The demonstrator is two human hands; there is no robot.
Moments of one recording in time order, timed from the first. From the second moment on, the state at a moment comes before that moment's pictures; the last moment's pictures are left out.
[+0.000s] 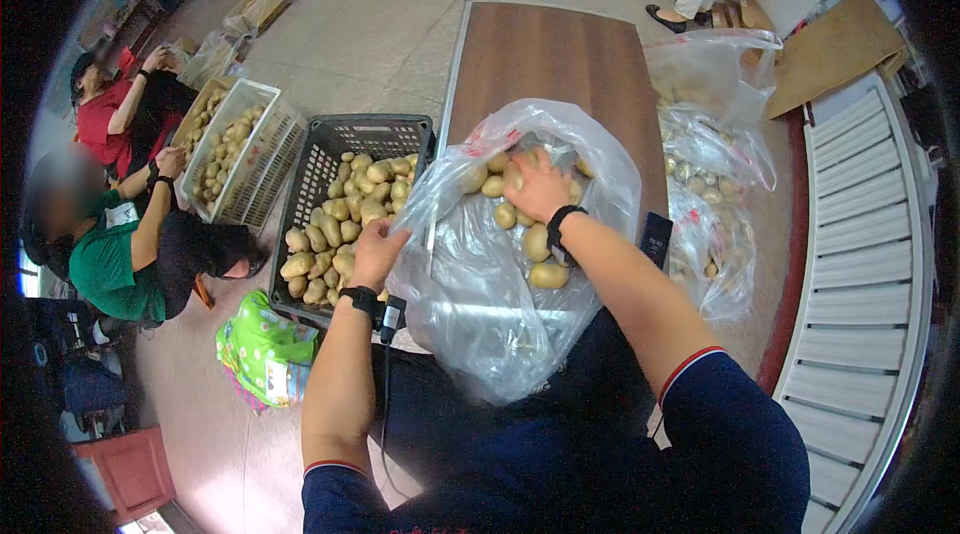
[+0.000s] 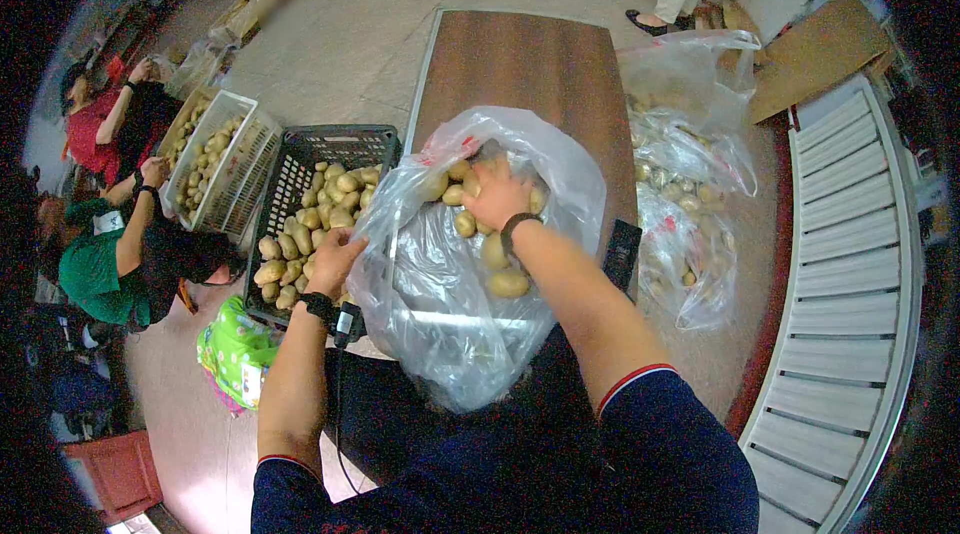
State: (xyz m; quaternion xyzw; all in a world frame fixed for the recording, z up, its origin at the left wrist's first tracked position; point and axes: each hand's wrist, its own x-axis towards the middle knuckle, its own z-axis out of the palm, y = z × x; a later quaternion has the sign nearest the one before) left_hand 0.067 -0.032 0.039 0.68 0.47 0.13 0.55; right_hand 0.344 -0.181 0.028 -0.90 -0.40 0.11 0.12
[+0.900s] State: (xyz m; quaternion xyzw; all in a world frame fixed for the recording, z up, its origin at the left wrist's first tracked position) left_hand 0.054 -0.032 0.041 0.68 0.50 0.17 0.51; right_hand 0.376 -0.240 0.119 -0.86 -0.37 0.32 0.11
